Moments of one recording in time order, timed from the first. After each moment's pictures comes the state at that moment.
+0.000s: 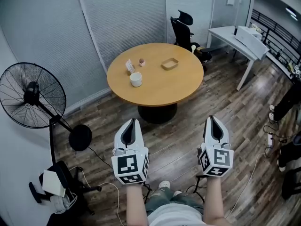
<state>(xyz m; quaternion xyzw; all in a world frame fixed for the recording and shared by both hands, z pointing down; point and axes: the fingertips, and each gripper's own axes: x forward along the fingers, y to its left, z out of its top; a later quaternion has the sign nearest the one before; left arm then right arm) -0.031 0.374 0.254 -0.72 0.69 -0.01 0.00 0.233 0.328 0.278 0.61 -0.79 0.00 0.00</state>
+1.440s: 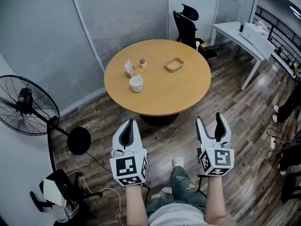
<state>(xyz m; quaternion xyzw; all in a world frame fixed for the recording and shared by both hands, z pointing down) -0.080 0.252 0.287 -0.71 0.70 -0.03 -0.02 0.177 0.201 0.303 0.58 -0.82 0.00 0.00</state>
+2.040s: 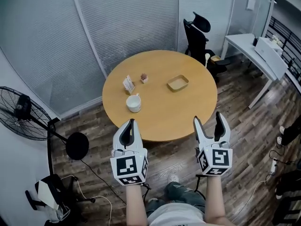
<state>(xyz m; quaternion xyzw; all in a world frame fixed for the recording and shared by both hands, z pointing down) -0.065 0.092 0.272 -0.68 0.74 -0.02 0.00 0.178 0.016 0.285 0.53 -0.85 -0.02 0.00</state>
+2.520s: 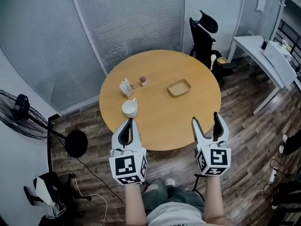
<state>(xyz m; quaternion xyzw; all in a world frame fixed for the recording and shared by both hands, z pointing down) -0.058 0.013 0.281 -0.65 0.76 -0.03 -0.01 0.176 -0.076 0.307 0.50 -0.87 0.00 0.02</state>
